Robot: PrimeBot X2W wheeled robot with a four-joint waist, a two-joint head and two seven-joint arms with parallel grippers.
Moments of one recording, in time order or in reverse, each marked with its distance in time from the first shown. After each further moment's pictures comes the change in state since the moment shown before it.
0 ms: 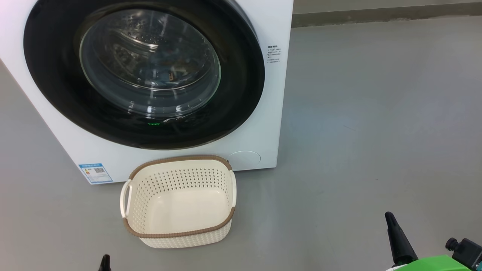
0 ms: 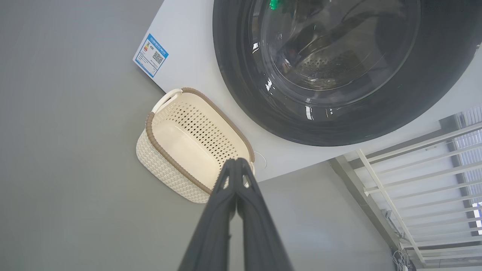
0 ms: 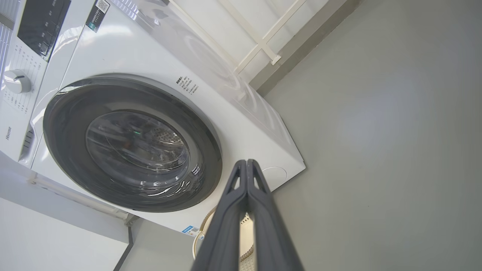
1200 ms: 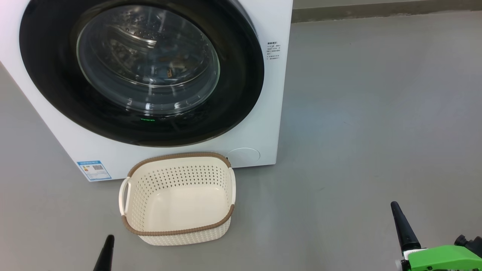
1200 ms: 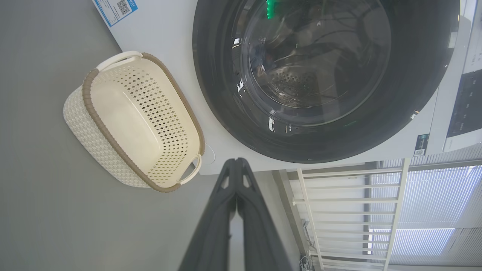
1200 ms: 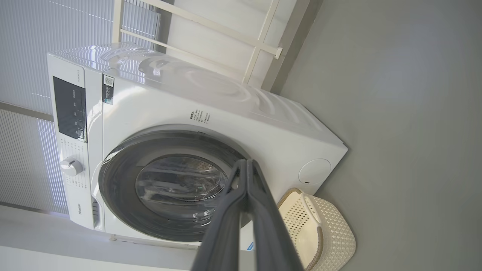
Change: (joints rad) left arm -0.079 0.004 0.017 0.014 -0.365 -0.030 0.101; right arm -0.057 0.004 -0.039 0.024 0.409 -0.003 0.105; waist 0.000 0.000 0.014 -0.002
